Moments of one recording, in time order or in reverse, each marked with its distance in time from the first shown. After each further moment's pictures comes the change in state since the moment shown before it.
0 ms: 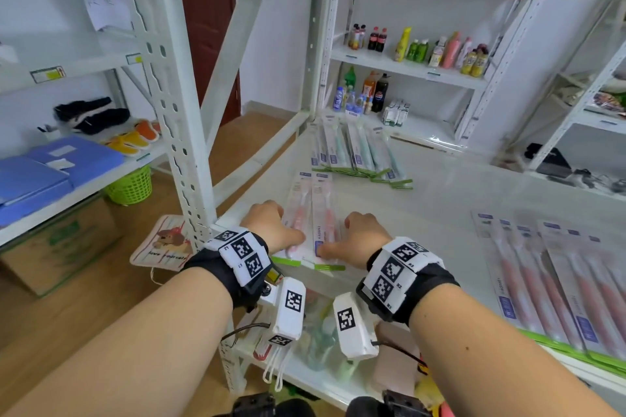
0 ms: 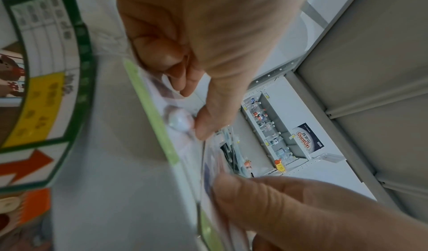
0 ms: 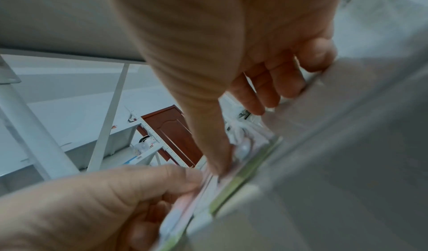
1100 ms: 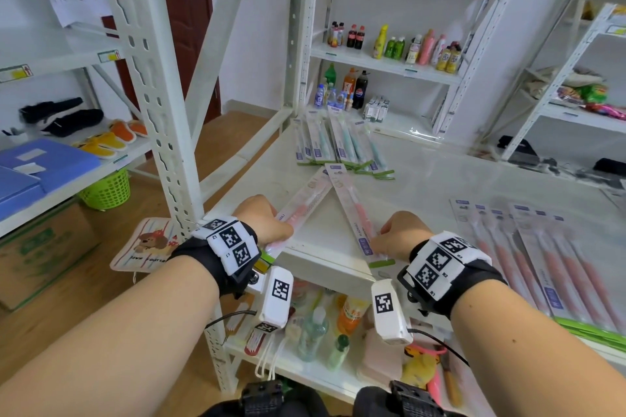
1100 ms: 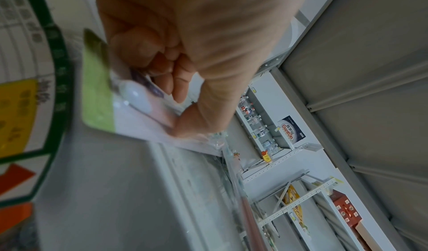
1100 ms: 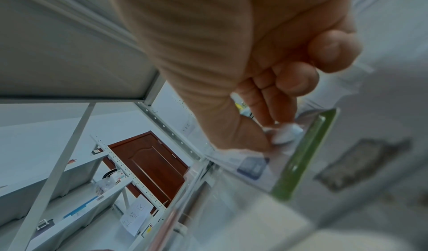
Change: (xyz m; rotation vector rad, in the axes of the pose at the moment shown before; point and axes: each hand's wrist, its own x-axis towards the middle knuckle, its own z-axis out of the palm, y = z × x) left_hand -0.009 0.005 -0.007 -0.007 -0.100 0.075; right_hand -0.018 0.062 -0.029 0.076 0.021 0.227
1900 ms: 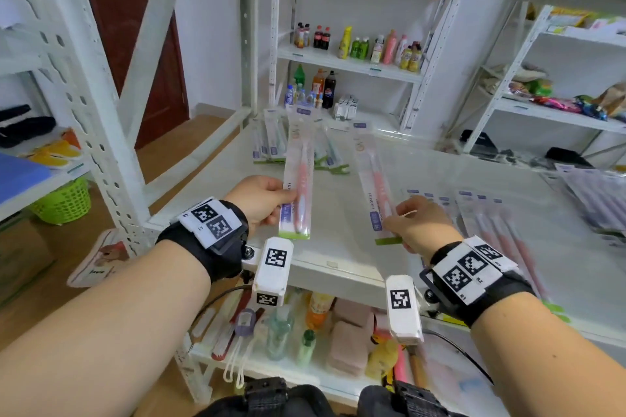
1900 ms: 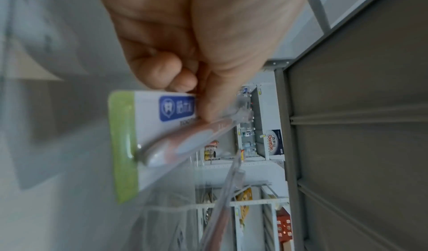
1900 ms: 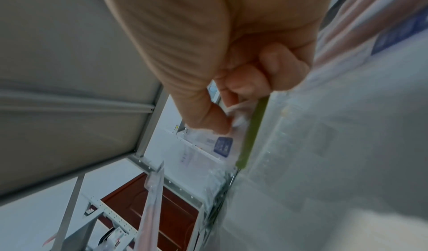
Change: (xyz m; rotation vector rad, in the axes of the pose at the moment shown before) left_hand 0.000 0.068 0.027 -0.709 -0.139 0.146; right_hand -0.037 0.078 -0.045 0.526 0.309 0.000
